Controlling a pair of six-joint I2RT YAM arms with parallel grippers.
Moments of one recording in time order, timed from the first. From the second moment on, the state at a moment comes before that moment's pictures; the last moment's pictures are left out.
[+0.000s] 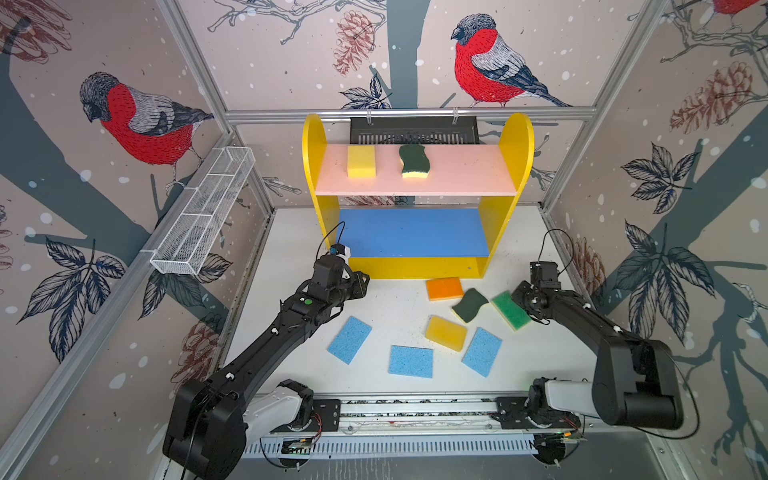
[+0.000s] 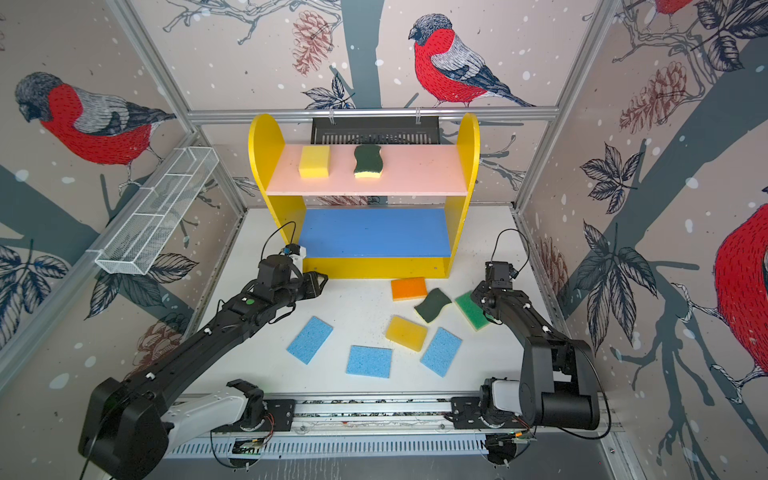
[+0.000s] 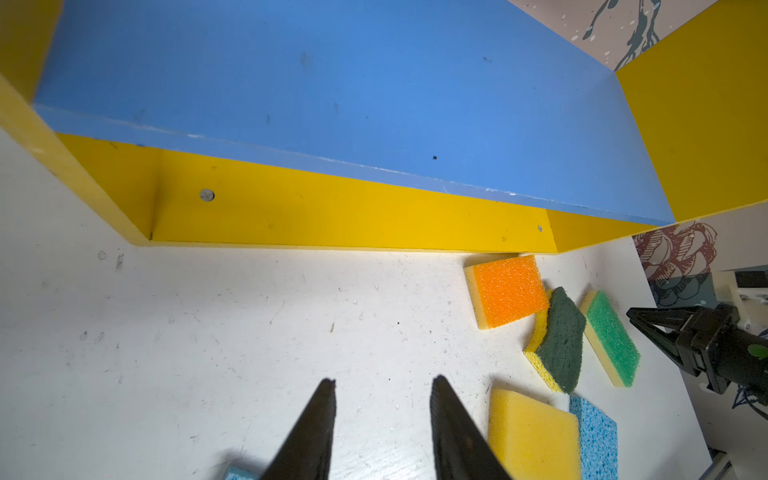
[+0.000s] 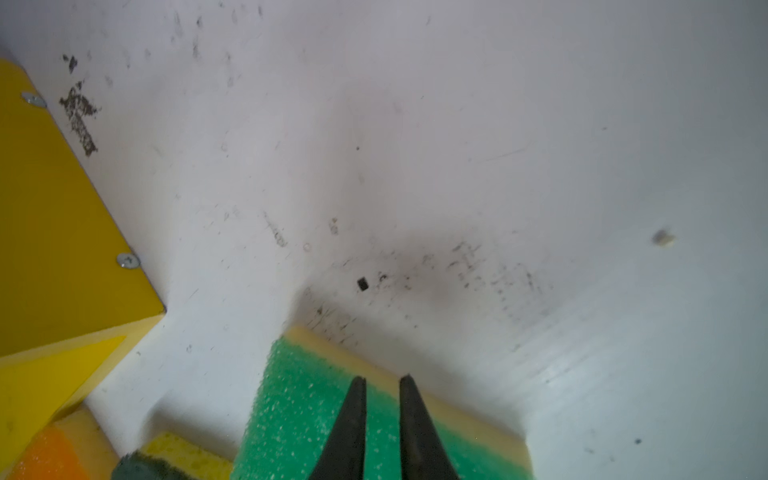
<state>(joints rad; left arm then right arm) -0.40 1.11 0.73 -0.26 0.14 -0.53 -0.03 1.32 0.64 -0.35 0.08 0.63</state>
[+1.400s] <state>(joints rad) -0.41 0.91 0.63 -0.27 0.15 -0.58 -0.13 1.15 0.44 -0.38 -0.09 0.61</state>
